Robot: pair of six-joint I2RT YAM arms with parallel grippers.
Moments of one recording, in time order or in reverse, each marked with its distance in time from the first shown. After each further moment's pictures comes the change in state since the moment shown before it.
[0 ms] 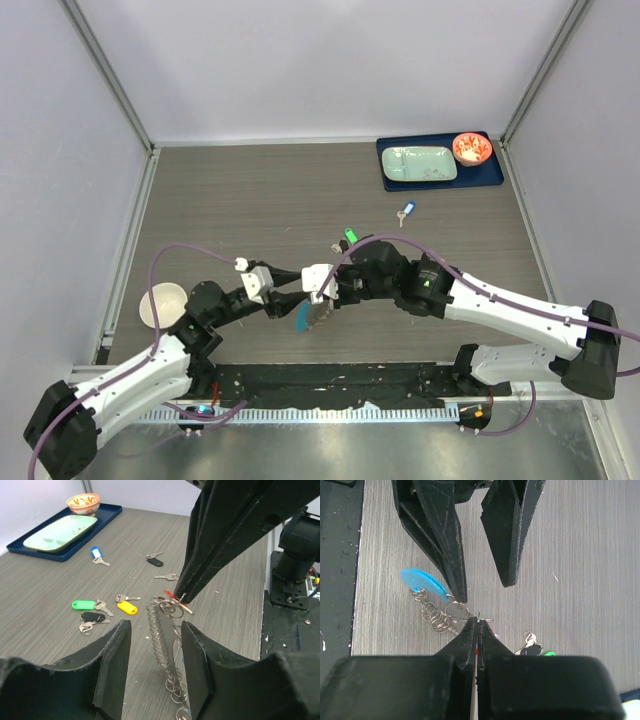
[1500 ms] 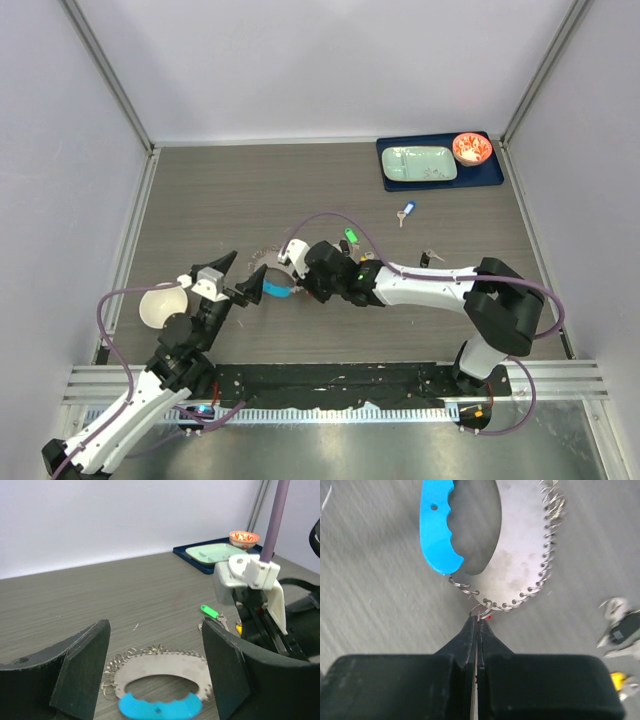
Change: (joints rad) left arm 0.000 -0.589 -0.124 -0.302 -0.707 0.011; right arm -0.040 0.458 0.004 0.314 0.251 0.541
